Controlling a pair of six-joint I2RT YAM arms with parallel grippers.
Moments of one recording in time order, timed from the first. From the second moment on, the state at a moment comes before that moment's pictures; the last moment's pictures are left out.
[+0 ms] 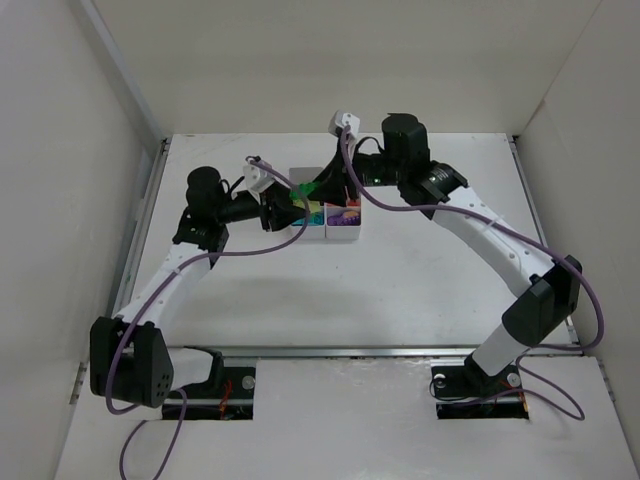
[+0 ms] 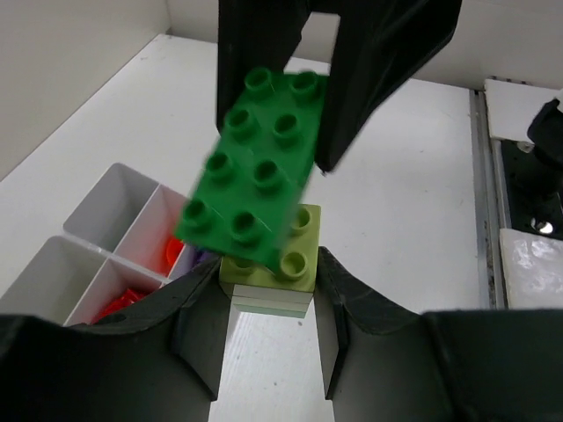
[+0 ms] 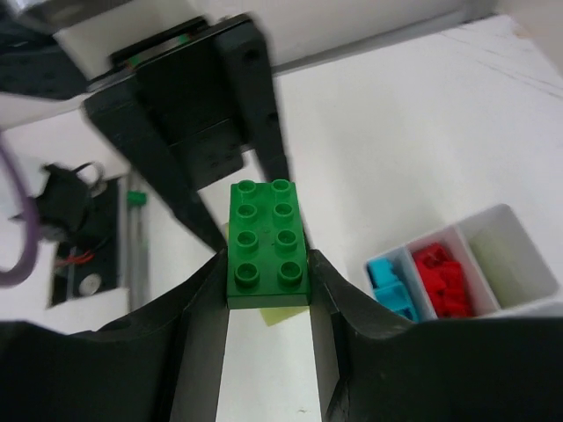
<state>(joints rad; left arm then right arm) -0.22 1.24 0.89 0.32 1.11 0.01 0.61 1.61 1.62 -0.28 -0.78 -0.07</state>
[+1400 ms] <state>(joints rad) -0.22 1.10 0.70 0.06 0.60 0.29 0.51 2.02 1.87 -0.61 -0.10 0.13</state>
